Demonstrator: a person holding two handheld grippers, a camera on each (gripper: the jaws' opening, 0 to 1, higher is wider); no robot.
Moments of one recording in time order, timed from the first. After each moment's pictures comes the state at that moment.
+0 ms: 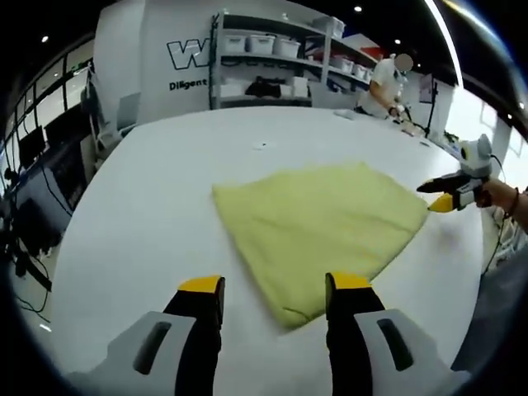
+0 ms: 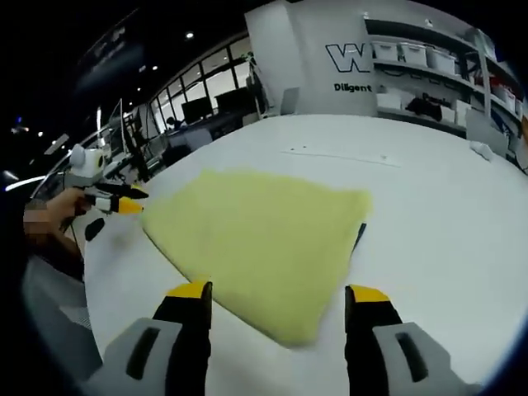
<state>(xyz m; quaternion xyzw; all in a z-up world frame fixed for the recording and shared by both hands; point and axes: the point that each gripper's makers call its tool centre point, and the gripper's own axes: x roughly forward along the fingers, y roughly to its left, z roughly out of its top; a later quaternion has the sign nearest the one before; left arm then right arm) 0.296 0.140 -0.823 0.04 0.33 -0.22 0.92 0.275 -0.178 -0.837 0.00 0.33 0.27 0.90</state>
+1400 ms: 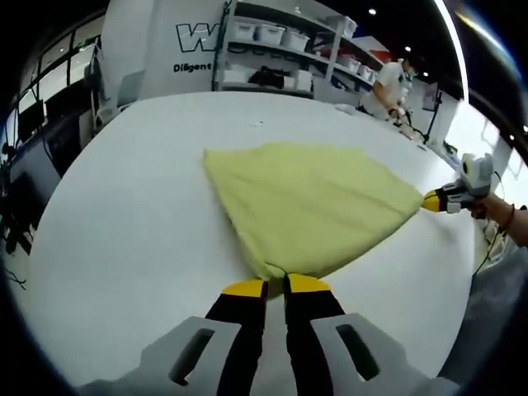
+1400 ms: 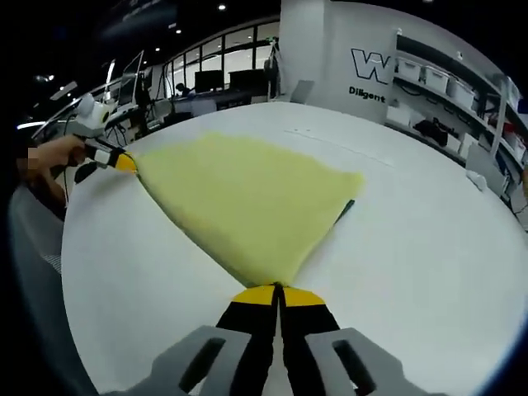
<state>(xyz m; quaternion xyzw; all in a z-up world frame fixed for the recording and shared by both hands) 0.271 0.133 -0.852 0.00 0.36 -0.22 0.91 0.257 -0.206 -0.861 -0.11 0.33 0.26 0.90</state>
